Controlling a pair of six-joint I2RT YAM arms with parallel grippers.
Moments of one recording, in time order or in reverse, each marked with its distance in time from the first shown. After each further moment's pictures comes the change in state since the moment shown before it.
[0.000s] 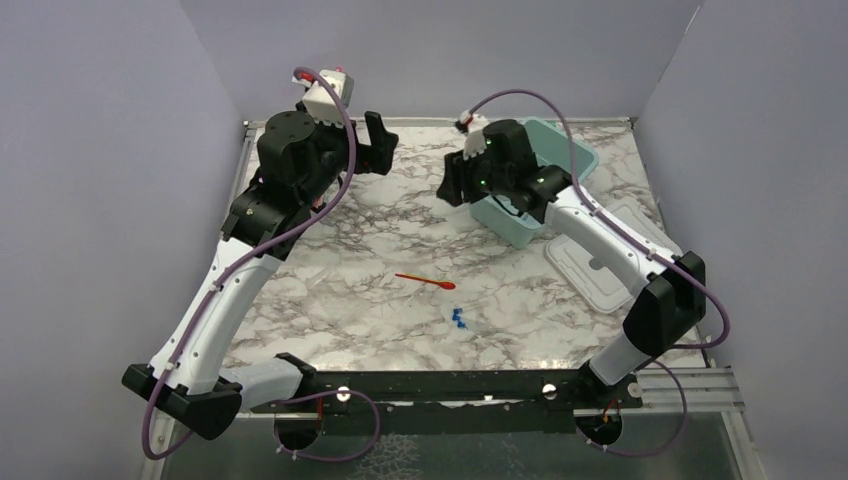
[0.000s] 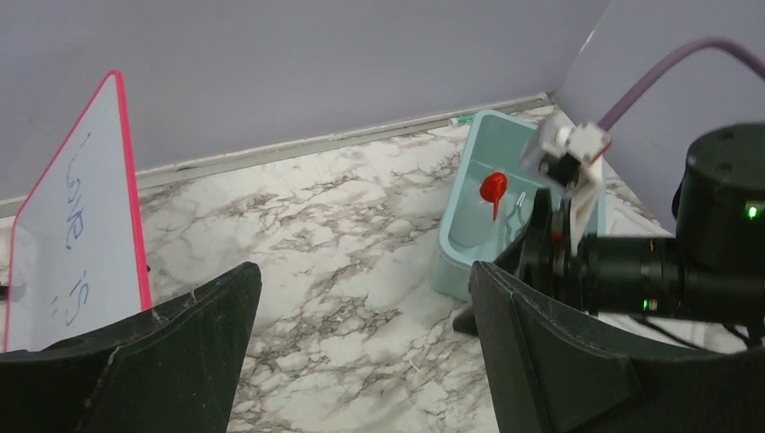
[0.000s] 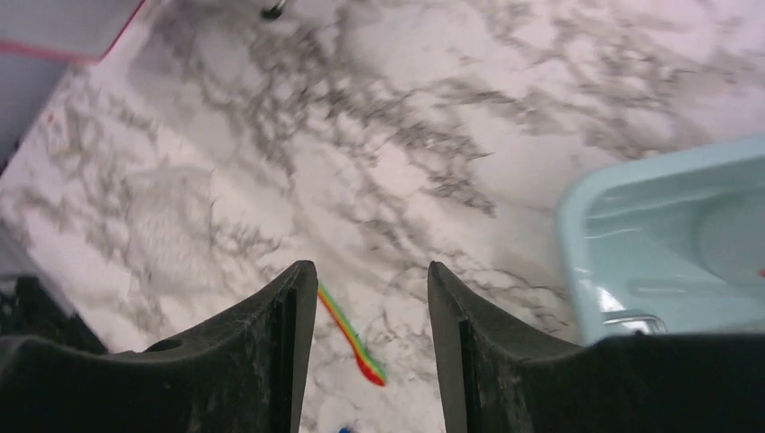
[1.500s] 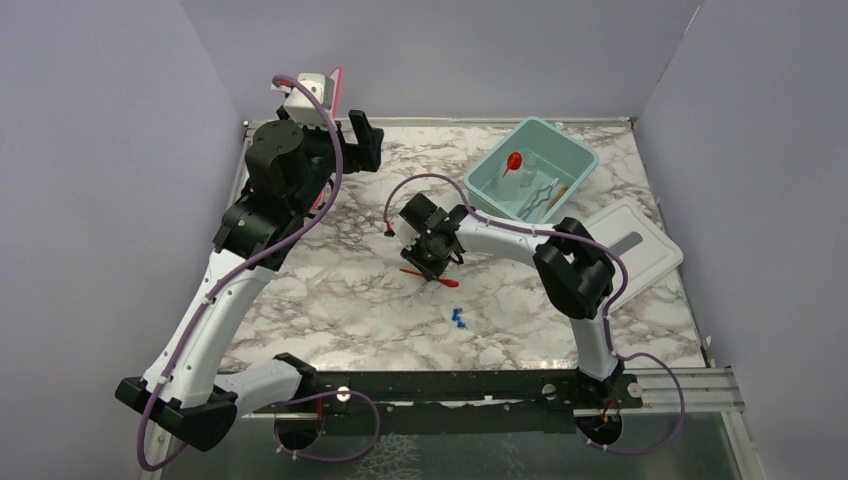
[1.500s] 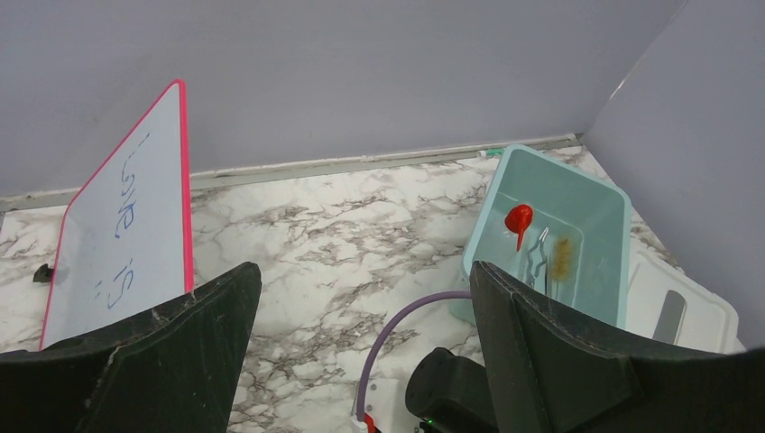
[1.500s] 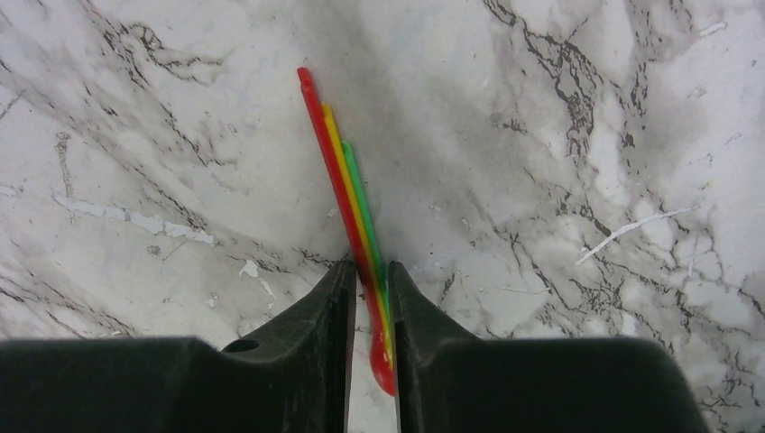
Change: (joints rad) left arm 0.000 -0.059 -0.046 0.044 -0.127 -0.023; right arm 0.306 0.451 0.006 -0.209 0.037 -0.370
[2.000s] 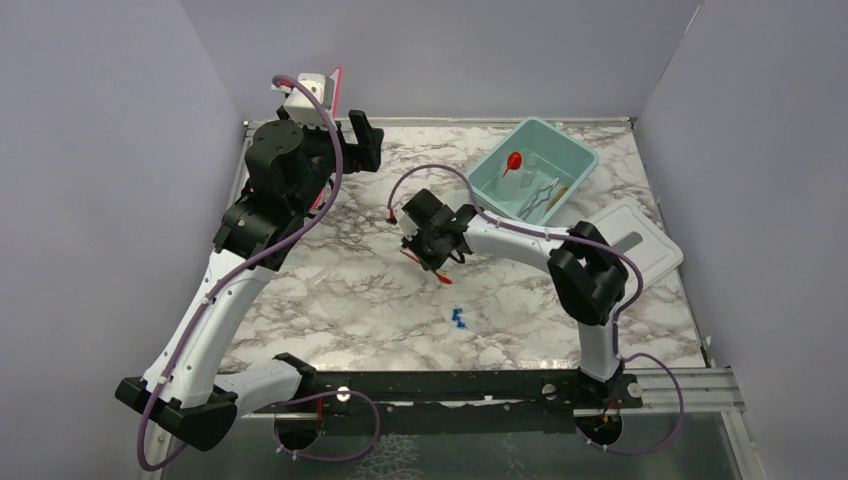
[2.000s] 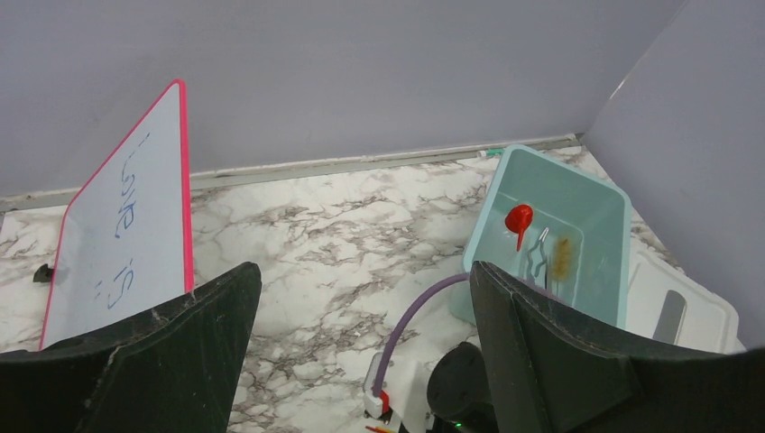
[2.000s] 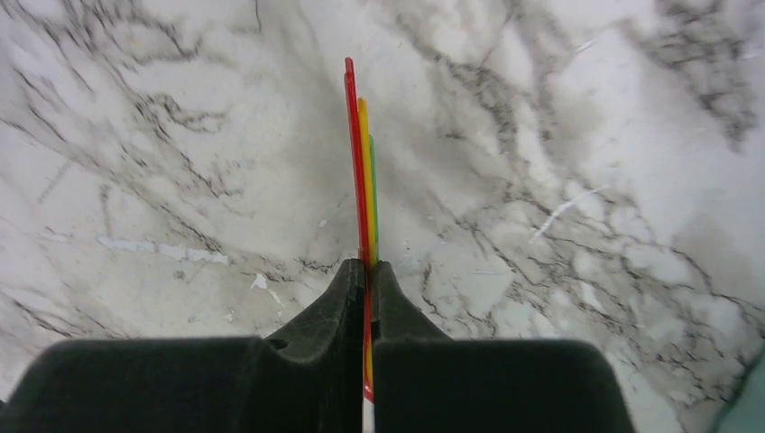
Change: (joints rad) left arm 0.000 0.000 0.000 0.000 0.000 0.000; right arm 0.001 -0.055 -0.034 0.064 0.056 0.081
